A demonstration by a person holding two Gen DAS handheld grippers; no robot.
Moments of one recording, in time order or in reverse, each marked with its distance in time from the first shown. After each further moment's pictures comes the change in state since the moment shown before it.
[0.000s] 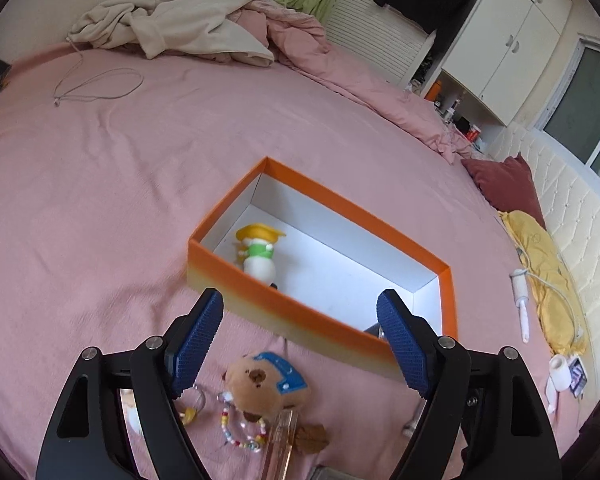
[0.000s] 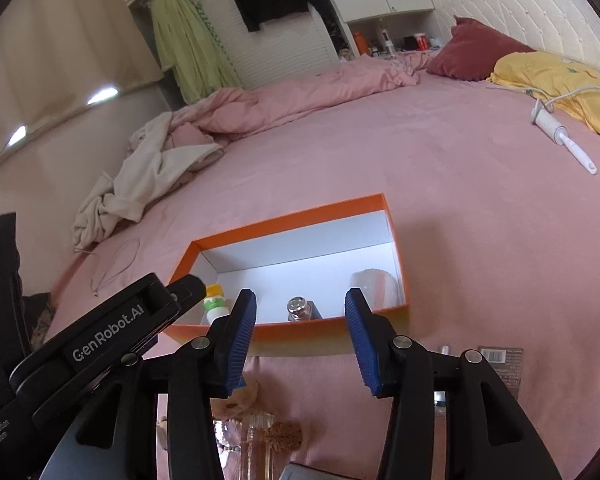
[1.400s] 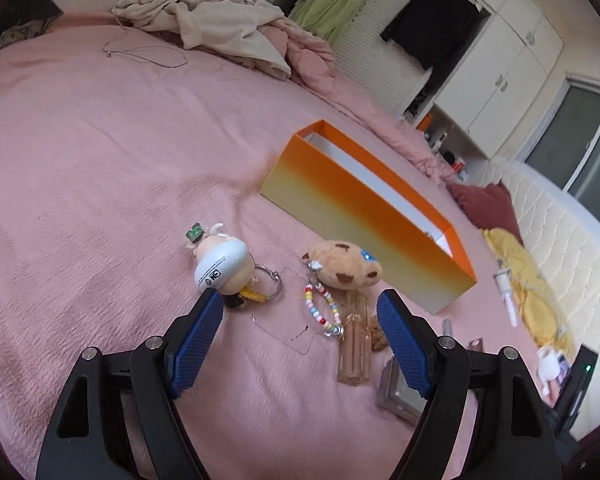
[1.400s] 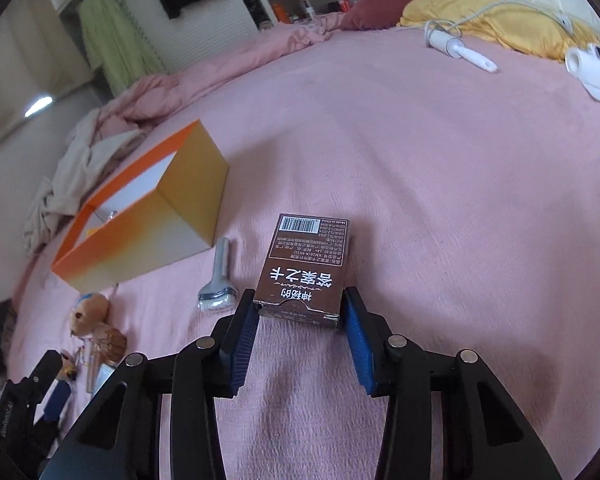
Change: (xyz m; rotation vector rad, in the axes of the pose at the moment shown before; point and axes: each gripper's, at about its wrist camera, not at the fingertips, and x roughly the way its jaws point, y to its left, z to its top) left arm -0.035 0.079 -0.091 -0.096 -0.159 -0.099; right arm -0.016 -0.131 -0.069 0.141 0.091 -0.149
